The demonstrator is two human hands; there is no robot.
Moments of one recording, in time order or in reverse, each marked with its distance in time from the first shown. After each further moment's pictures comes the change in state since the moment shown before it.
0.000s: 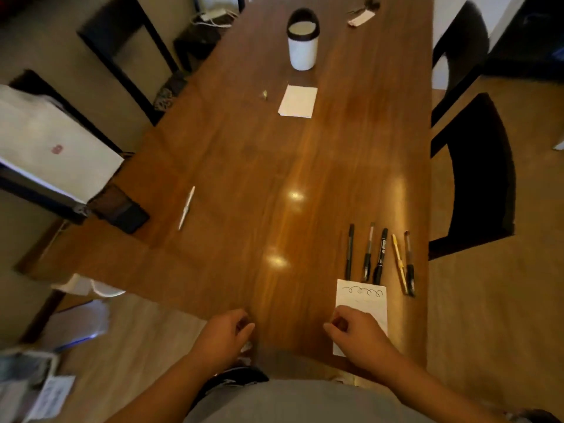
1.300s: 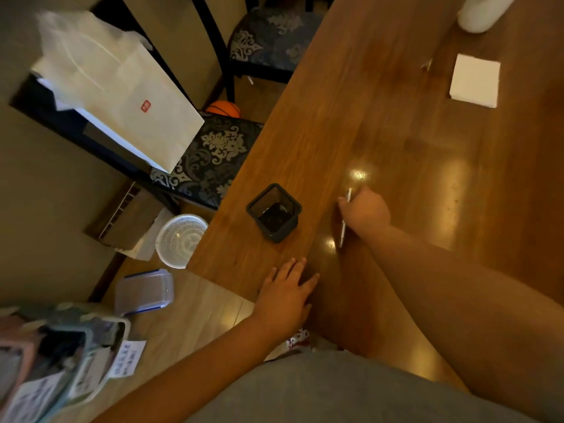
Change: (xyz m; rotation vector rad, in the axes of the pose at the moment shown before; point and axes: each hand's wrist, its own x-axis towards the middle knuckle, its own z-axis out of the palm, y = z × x) left_hand 0.095 -0.216 -0.190 0.487 -0.020 0.238; right_hand 0.311 -0.361 0.150 -0.260 0.303 0.163
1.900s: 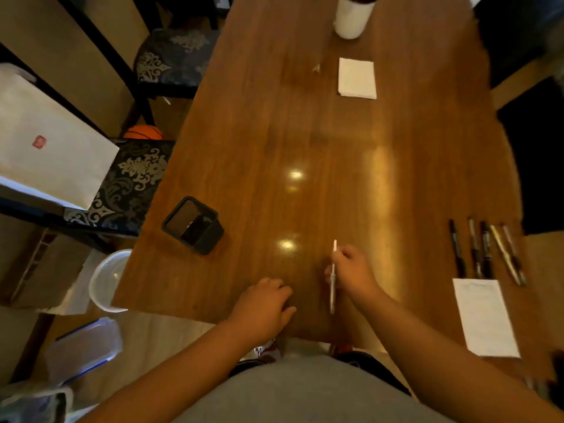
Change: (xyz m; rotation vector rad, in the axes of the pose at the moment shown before) left_hand 0.016 0.070 -0.014 -0.068 -0.104 0.290; right_hand -0.125 0.148 -0.015 0.845 -0.055 0.303
